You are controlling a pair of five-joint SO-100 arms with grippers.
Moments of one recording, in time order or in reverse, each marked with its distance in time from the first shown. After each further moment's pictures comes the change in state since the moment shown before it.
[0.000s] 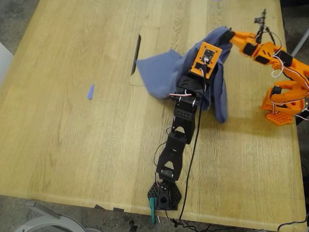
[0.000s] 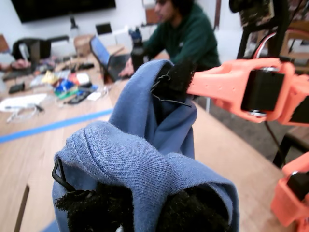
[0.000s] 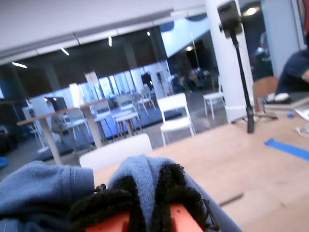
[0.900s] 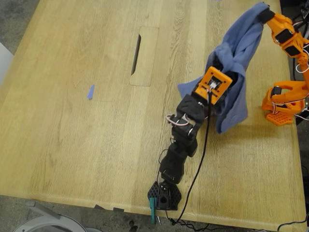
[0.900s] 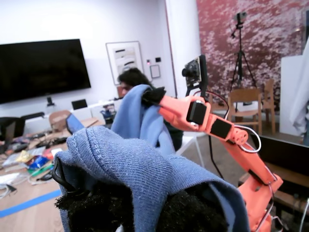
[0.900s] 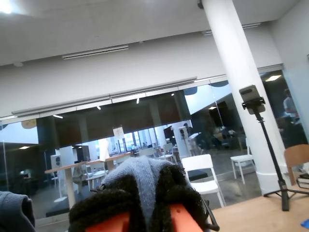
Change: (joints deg) arm 0 12.4 20.7 0.0 3.1 2.1; arm 1 1.8 0.6 -24.4 8.5 -0.4
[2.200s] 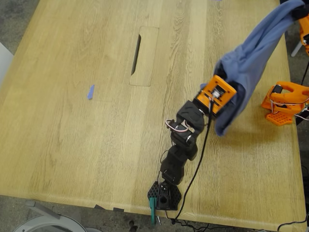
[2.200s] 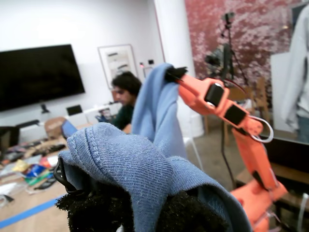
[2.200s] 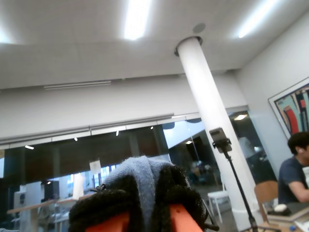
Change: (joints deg) arm 0 0.5 1.8 0.6 -0.5 2.0; arm 1 14.9 7.3 -9.5 6.9 4.9
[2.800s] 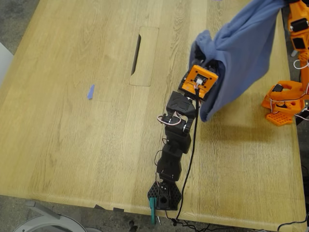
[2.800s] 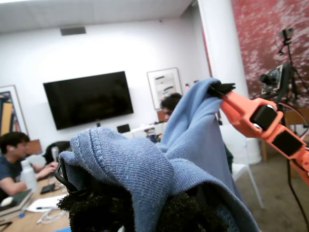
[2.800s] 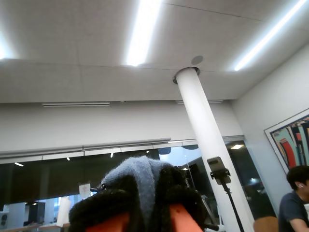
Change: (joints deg) arm 0 -16.0 0.0 3.9 -13.4 -0.1; arm 1 3.4 -14.3 -2.4 -19.2 -0.7
